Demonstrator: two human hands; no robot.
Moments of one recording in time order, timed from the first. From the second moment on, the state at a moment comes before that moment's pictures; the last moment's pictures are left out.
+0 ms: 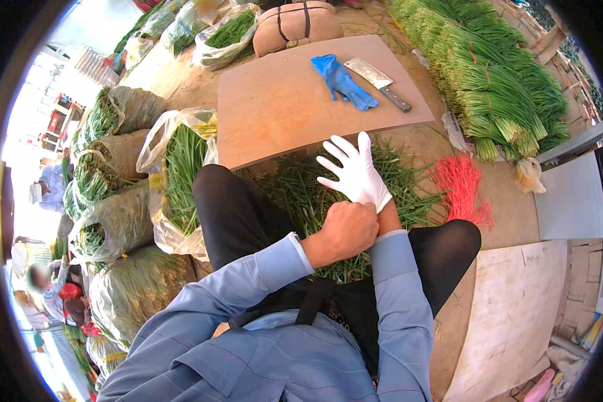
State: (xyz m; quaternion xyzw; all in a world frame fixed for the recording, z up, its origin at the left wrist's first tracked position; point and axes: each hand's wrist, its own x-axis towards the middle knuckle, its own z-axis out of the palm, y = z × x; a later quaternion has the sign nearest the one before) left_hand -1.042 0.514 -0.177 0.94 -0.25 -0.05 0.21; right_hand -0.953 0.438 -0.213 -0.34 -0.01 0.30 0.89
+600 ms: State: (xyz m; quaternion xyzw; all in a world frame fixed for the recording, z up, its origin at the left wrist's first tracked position) left_hand -1.028 0.525 -0.155 0.94 -0.21 -0.06 0.27; right_hand -0.944 0.432 -0.201 -0.21 -0.06 0.35 0.91
